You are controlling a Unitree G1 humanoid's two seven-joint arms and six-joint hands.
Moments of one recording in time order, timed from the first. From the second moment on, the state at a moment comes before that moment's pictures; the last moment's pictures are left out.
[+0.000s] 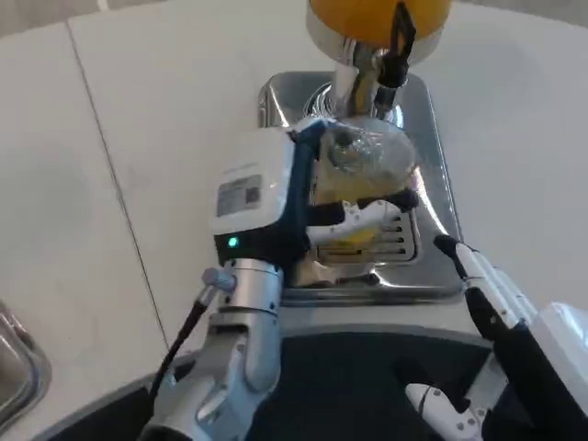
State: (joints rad) left arm -0.70 0.12 -0.36 0.63 0.74 -0.10 0.69; right arm 0.48 -0.15 0.09 -0.91 -0.77 0.05 0.30
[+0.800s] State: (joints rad) left arm -0.54 0.31 -0.21 0.45 0.67 -0.14 0.66; right arm 0.45 -0.17 0.10 -0.90 -0.76 0.05 0.30
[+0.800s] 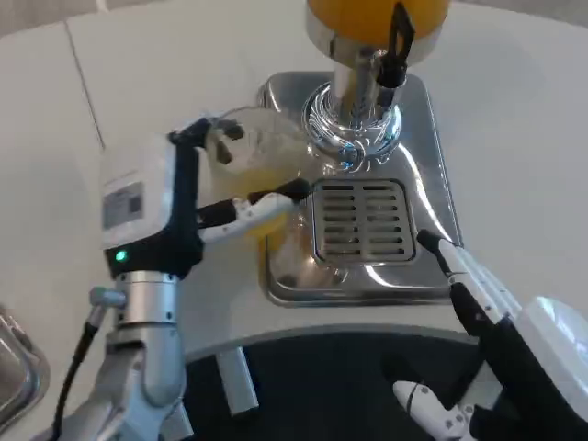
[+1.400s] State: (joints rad) left arm -0.27 0.38 -0.08 0.10 0.60 -0.18 0.53; right arm 0.39 -0.20 0.09 -0.90 -0.76 0.05 0.31
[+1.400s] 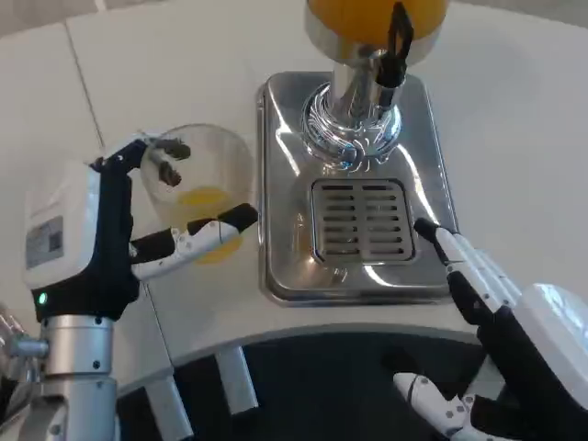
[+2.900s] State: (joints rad) left arm 0.34 0.32 0.03 -0.49 0.60 -0.51 0.29; right arm 0.60 -0.36 -0.15 -0.83 -0.86 -0.51 0.10
